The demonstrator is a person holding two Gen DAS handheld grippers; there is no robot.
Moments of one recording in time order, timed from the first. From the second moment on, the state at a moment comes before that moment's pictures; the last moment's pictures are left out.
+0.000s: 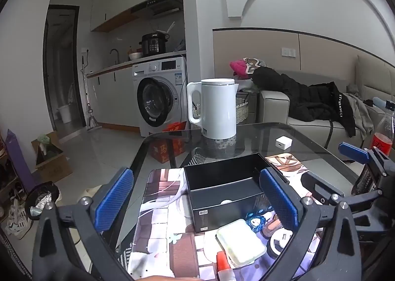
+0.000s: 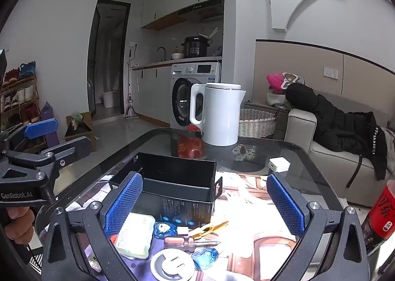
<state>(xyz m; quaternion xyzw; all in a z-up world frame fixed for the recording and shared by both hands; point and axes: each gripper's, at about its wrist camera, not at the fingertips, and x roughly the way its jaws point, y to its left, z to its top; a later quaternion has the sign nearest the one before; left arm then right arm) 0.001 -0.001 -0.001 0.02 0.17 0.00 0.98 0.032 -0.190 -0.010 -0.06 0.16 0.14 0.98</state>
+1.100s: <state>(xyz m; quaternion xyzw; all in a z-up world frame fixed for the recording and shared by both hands) 0.000 -0.004 -0.005 0.03 0.18 -0.01 0.98 0.030 -0.184 -0.013 -0.07 0.17 0.15 0.97</state>
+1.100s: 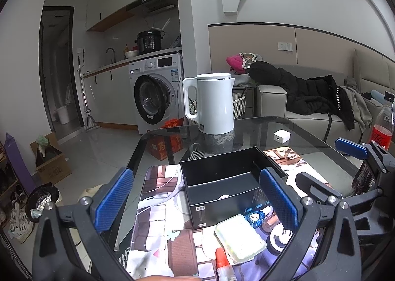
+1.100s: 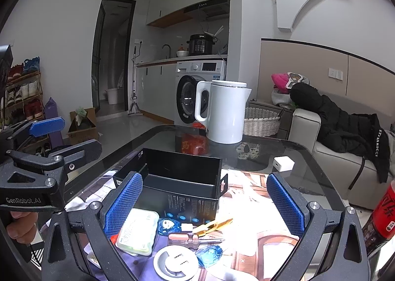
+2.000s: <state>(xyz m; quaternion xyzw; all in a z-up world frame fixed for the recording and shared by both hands) 0.000 -0.003 -0.003 0.03 0.18 -0.01 0.98 0.028 -0.185 -0.011 -0.08 0.17 0.16 0.97</state>
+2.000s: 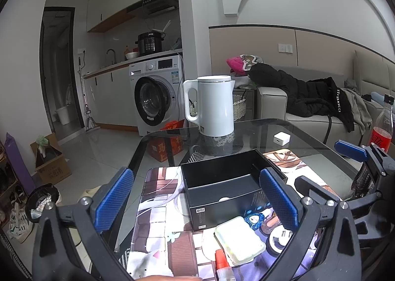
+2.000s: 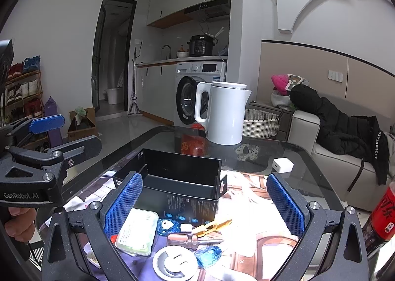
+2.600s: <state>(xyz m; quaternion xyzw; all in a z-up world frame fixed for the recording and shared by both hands) -0.002 -0.005 -0.001 0.03 0.18 -0.02 0.98 0.027 -0.178 -0.017 -0.09 0.17 0.18 0.97</state>
